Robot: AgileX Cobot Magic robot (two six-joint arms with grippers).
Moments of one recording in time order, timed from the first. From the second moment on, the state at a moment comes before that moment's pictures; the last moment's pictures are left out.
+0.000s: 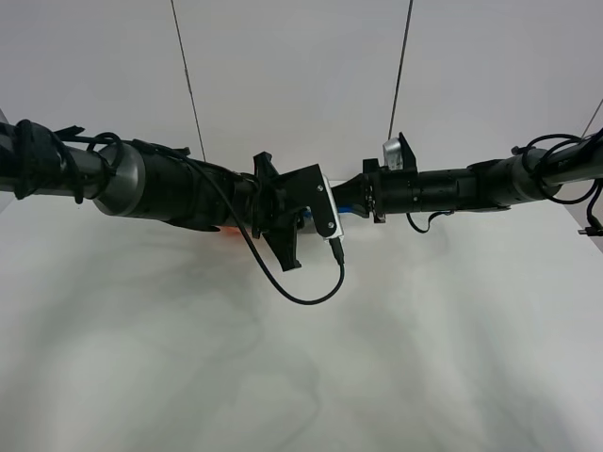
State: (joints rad) left arm -0.60 2.01 -1.23 -1.73 -0.13 2.61; right arm 0.07 2.27 -1.41 1.59 1.19 -1.22
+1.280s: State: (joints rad) left arm -0.57 2.01 -1.23 -1.73 -0.21 2.61; right arm 0.07 2.27 -1.41 1.59 1.19 -1.22
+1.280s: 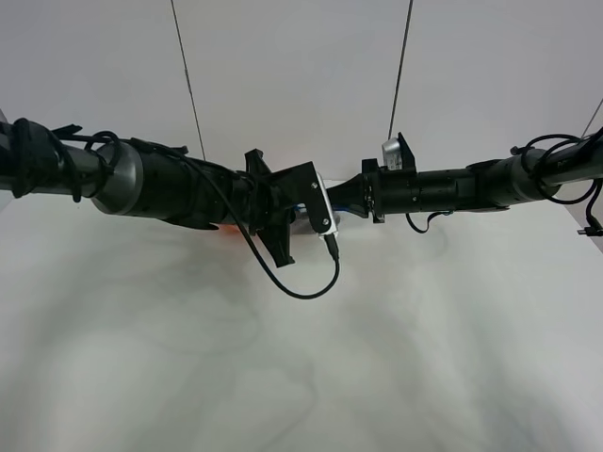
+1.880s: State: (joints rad) left arm -0.40 2.01 -1.23 -1.73 -0.24 2.67; right arm 0.03 2.27 -1.42 1.56 1.19 -1.22
